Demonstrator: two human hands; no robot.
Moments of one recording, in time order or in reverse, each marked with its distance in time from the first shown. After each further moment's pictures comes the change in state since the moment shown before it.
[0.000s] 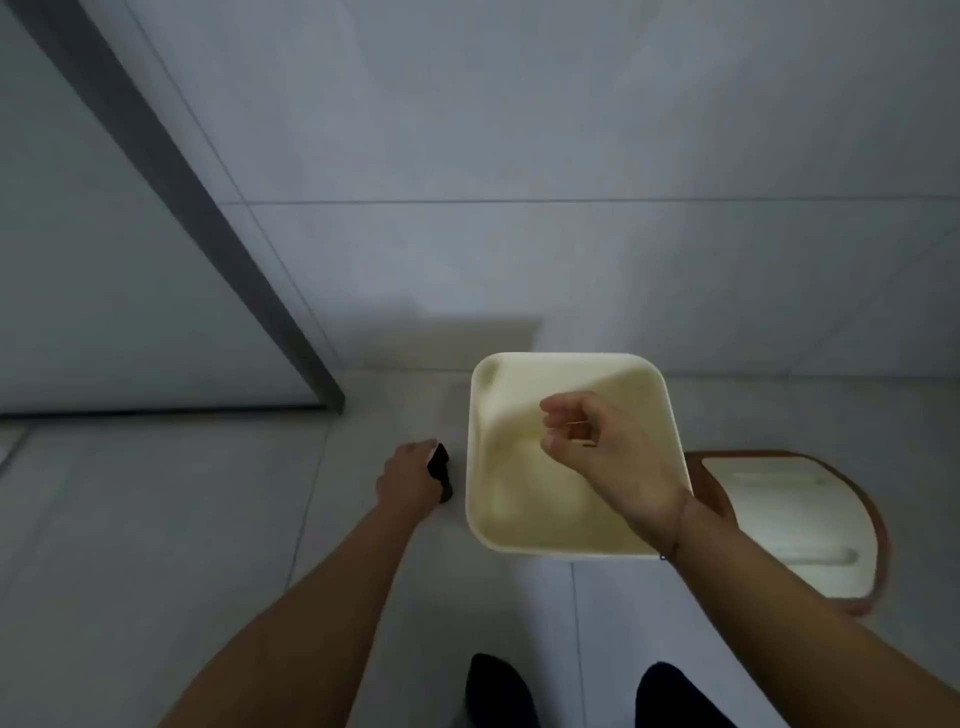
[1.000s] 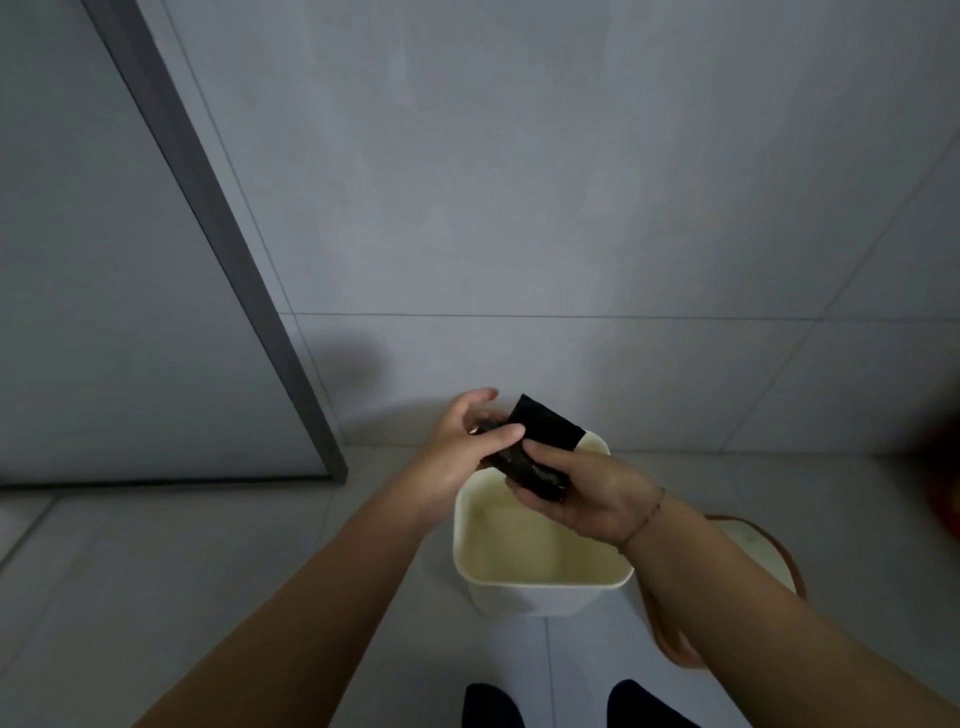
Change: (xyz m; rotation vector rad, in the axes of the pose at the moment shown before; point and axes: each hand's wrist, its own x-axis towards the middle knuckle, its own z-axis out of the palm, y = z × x) left_hand -0.147 0.156 -0.150 -1.068 -0.184 0.369; right_hand -0.037 -0.091 -0.019 0.684 -0.168 0.441
